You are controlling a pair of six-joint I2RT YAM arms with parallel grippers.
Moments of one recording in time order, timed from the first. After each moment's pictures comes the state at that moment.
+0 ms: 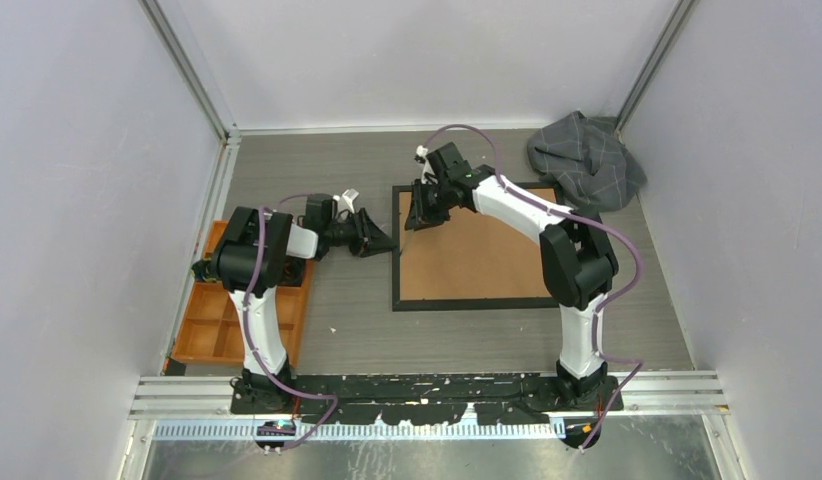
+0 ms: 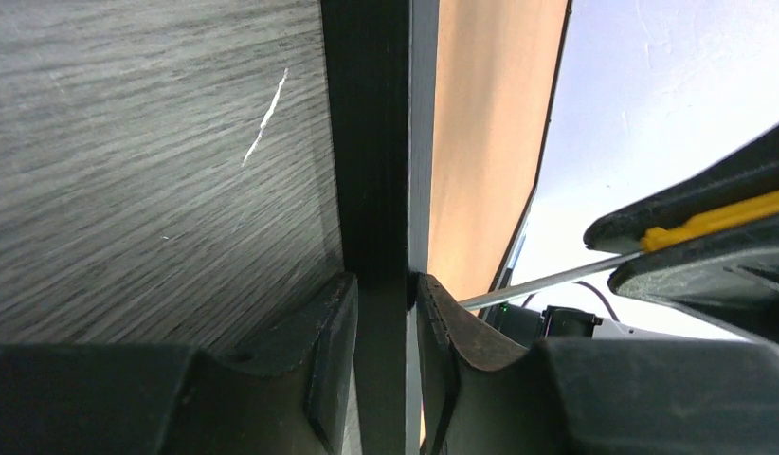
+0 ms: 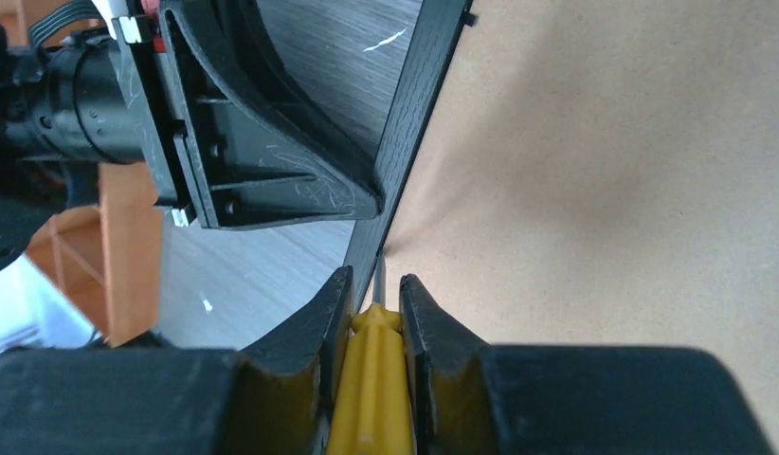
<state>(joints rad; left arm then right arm) -0.21 2.03 0.88 0.48 0.89 -0.82 0.56 2.00 1.56 -0.49 -0.40 0.46</state>
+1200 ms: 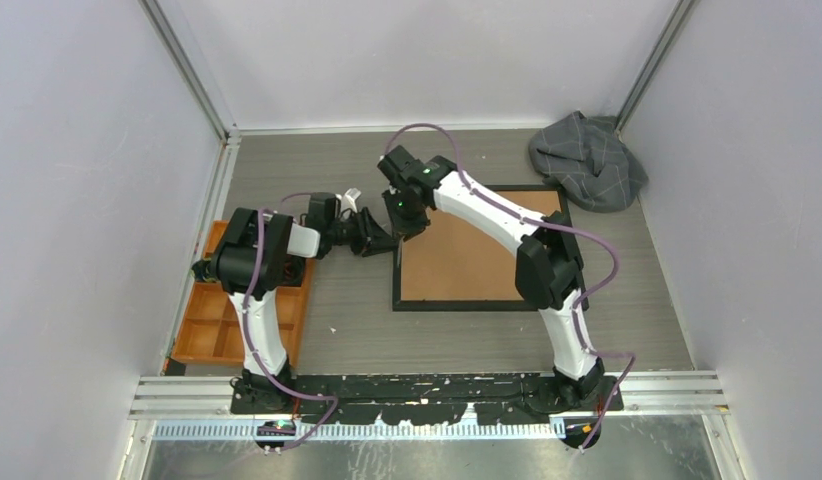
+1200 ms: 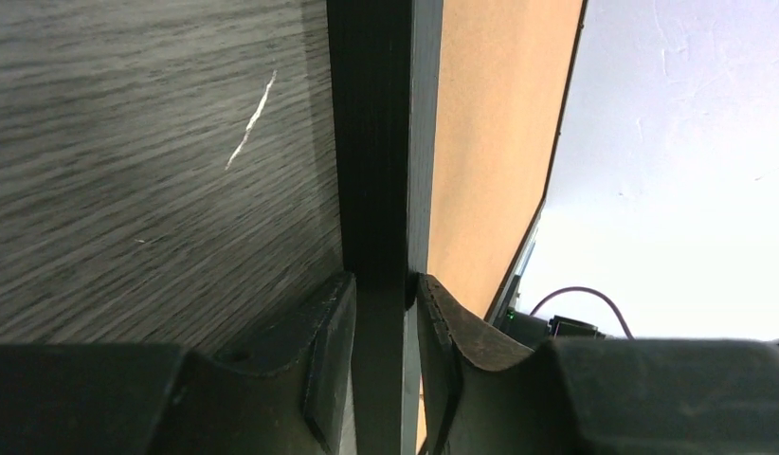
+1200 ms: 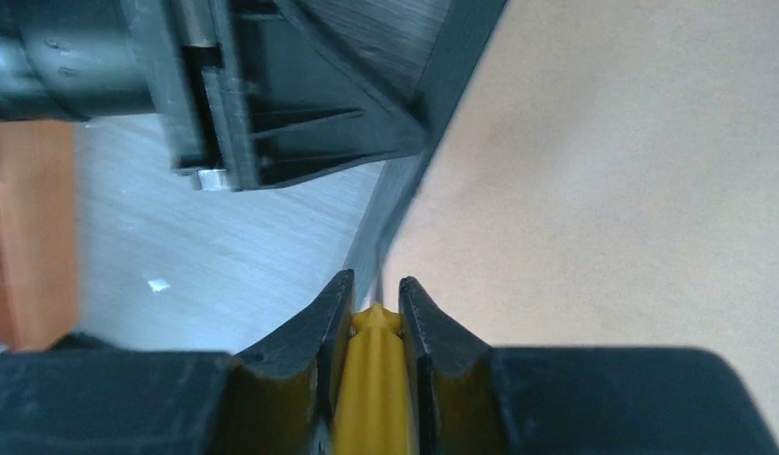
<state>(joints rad) -0.23 2.01 0.89 0.43 0.85 -0.81 0.80 2.13 1.96 -0.96 0.00 0.47</state>
